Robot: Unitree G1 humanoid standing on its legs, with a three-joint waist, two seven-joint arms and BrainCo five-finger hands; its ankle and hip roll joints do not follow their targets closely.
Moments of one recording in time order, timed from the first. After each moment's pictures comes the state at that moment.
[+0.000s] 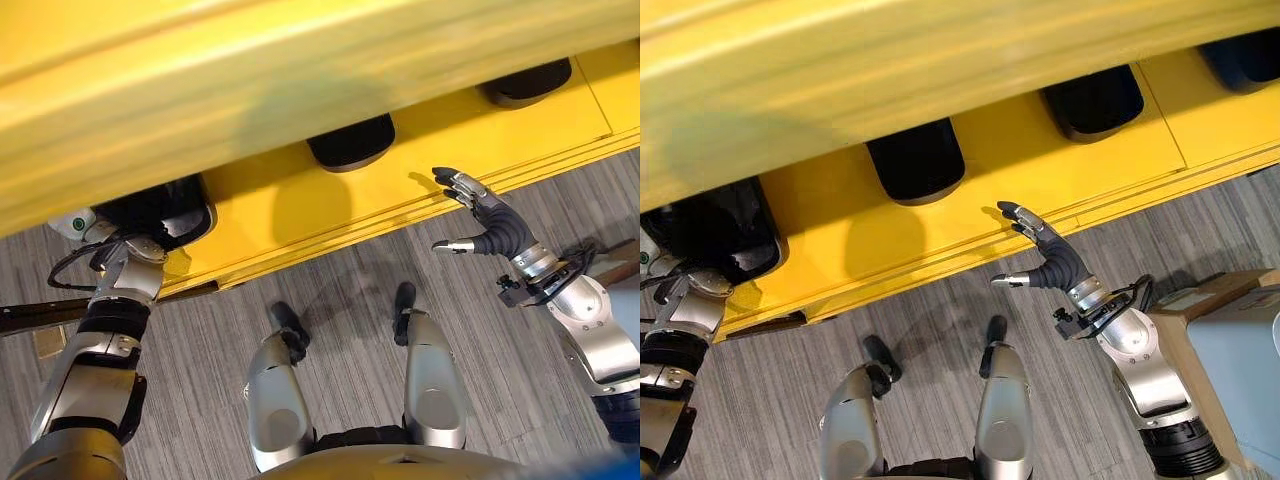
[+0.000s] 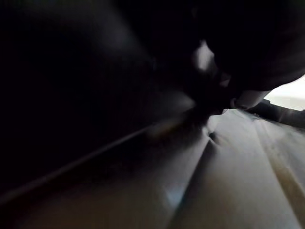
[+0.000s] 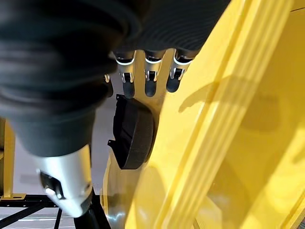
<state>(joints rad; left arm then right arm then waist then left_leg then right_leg) -0.53 0.74 -0.12 0.63 0.17 0.36 0.93 -0.09 -0.65 0.09 -0.28 0.25 -0.07 0.22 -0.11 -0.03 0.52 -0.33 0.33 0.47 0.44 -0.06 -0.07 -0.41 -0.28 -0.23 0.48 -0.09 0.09</state>
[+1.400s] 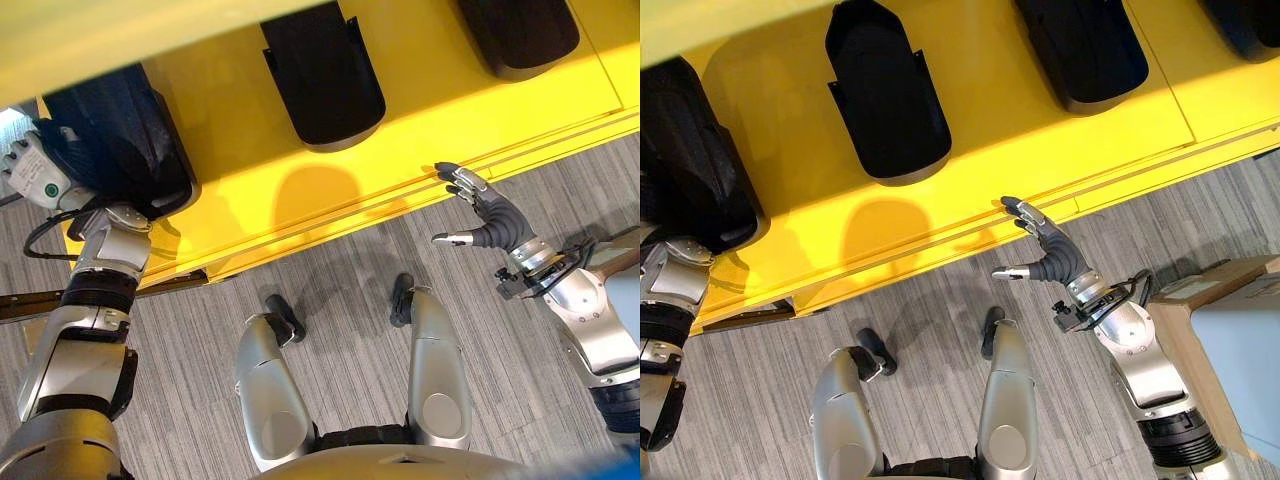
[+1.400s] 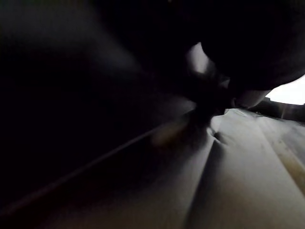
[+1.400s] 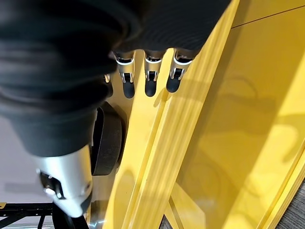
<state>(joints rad) -0.67 0.80 -0.13 0.63 0.18 0.46 0.91 -0.14 -0.65 0.11 -0.25 0.25 -0.05 0.19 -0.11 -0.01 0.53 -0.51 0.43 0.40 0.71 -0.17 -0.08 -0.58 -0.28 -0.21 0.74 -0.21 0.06</state>
